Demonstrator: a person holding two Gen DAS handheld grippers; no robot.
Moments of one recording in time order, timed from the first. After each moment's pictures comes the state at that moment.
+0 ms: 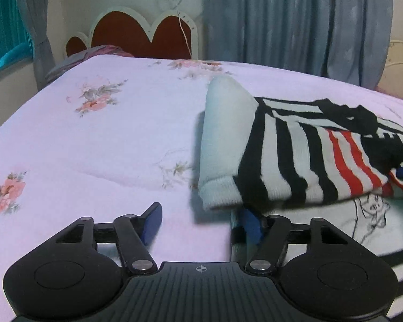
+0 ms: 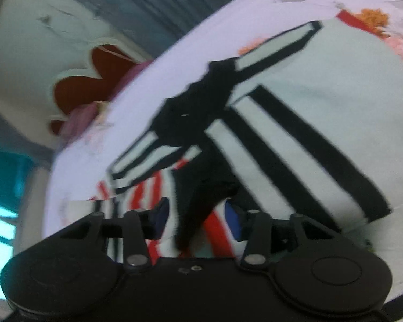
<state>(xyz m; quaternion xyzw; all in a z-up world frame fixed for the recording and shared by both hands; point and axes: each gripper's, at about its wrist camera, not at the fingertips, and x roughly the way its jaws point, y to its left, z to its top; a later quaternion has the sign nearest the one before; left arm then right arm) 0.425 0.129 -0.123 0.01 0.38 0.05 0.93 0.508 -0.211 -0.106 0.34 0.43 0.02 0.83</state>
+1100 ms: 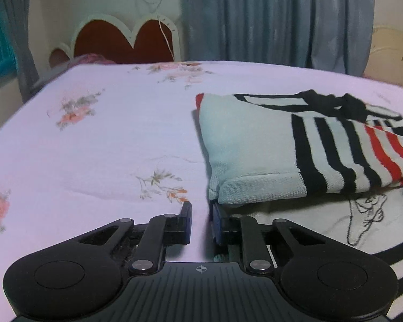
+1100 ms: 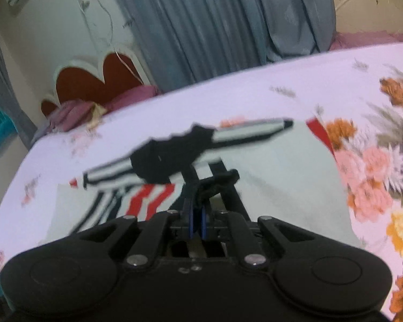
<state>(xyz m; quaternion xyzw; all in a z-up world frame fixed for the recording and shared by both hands) 0.439 0.102 -0.130 0.04 0.37 0.03 0.93 0.468 -0.246 -0.064 0.17 0.36 0.02 0.92</state>
